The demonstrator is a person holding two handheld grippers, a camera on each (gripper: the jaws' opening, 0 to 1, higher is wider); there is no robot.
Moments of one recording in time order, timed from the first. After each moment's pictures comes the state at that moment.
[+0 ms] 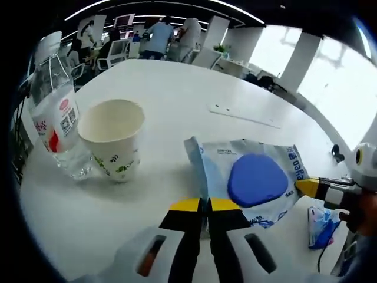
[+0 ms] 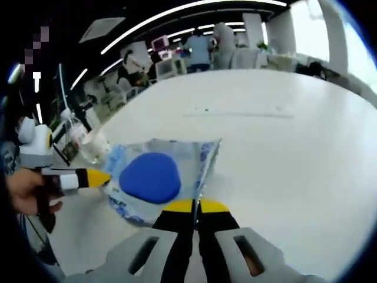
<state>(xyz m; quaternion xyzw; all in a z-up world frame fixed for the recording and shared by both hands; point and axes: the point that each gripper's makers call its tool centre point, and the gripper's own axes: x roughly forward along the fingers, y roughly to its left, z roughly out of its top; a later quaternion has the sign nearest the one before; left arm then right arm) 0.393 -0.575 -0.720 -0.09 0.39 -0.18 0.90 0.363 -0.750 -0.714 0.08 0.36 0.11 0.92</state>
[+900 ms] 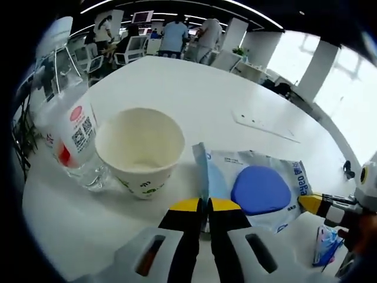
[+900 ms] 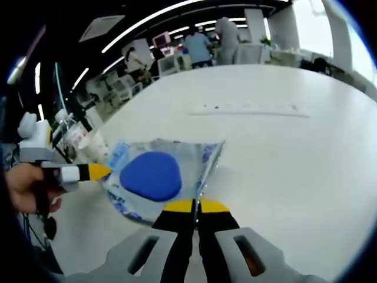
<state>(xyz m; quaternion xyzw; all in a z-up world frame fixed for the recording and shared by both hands) 0.421 -0.540 -0.722 -0.12 0.39 -0.11 0.91 0.388 -0.722 -0.726 0.08 0.37 0.13 0.92</state>
